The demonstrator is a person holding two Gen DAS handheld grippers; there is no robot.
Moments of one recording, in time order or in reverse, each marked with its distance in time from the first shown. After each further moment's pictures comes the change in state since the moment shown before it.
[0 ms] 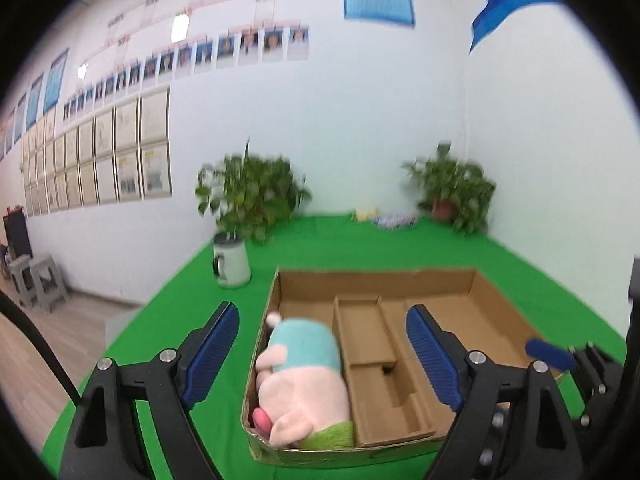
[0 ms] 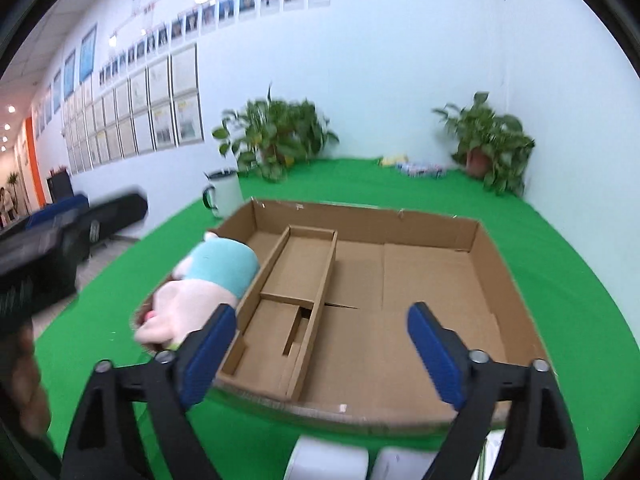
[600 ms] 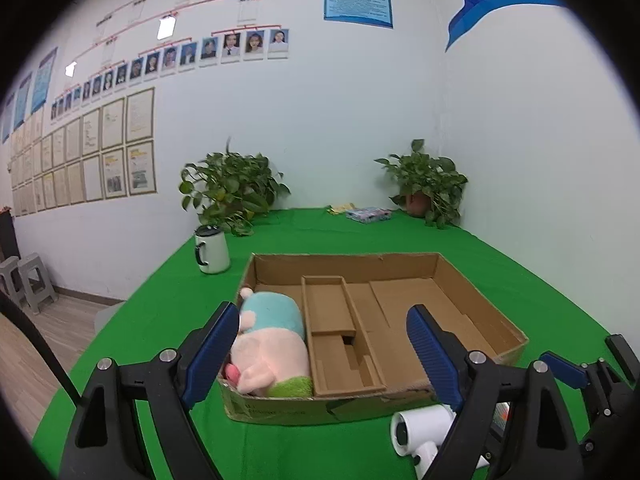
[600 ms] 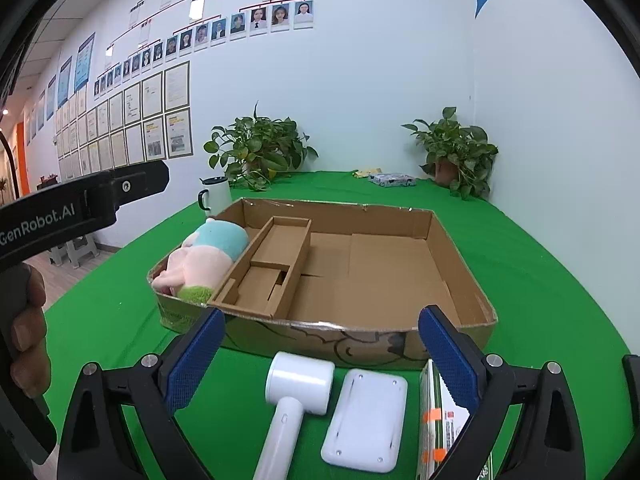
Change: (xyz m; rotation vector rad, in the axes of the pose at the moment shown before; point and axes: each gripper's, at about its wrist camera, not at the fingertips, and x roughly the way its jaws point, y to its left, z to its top) left arm -0.036 -0.022 -0.021 0.006 0.048 -0.078; right arm -0.093 -0.021 -0.058 0.018 -0.027 -0.032
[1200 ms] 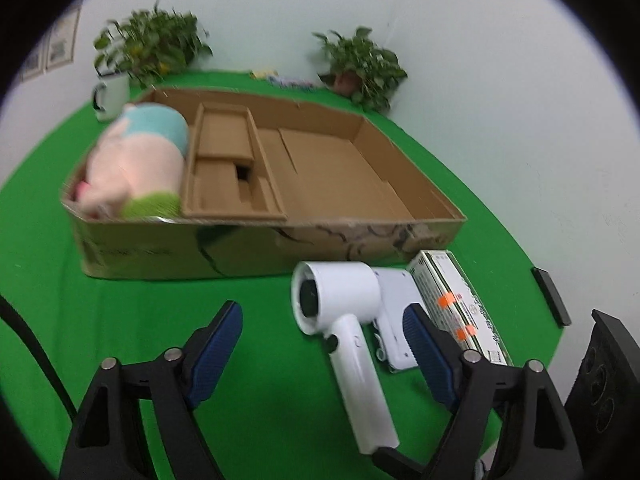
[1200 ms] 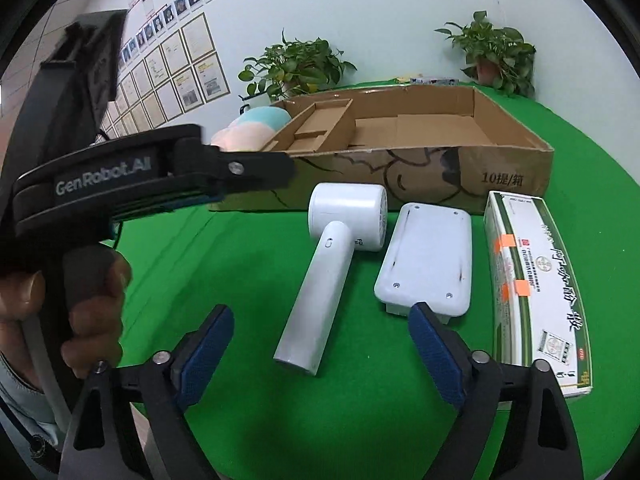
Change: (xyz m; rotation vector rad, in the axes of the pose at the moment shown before) left arm 0.069 -0.025 -0.097 -0.126 0.450 -0.374; right arm 0.007 -0.006 -0.107 0.079 0.280 0.210
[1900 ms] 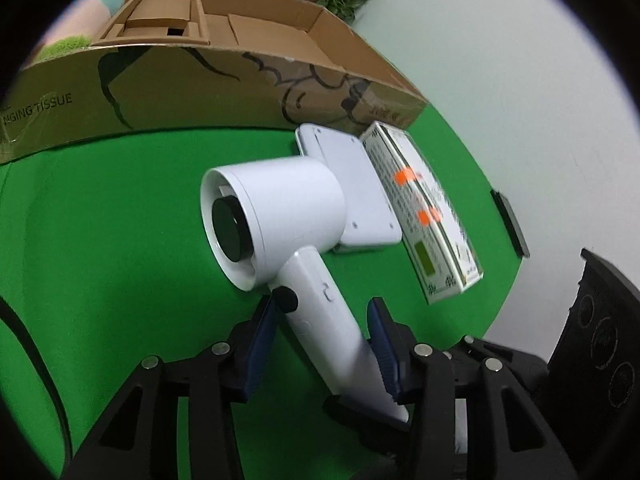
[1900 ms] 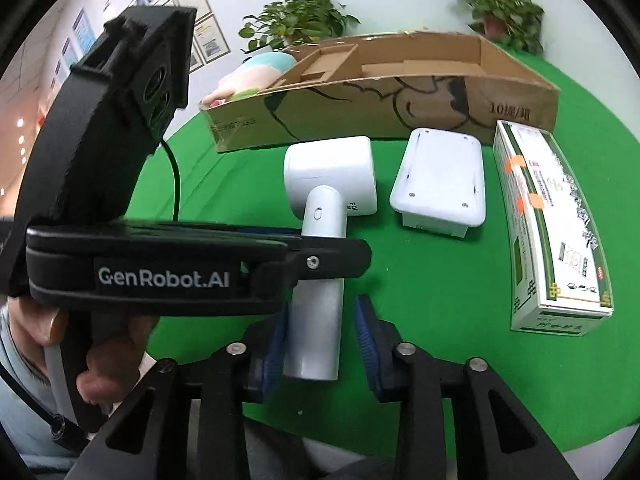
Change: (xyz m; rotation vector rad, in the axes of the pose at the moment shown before) left arm 0.034 -0.012 -0.062 -0.040 0.308 -0.191; right arm -0.005 0.000 -0.024 0.044 0.170 0.049
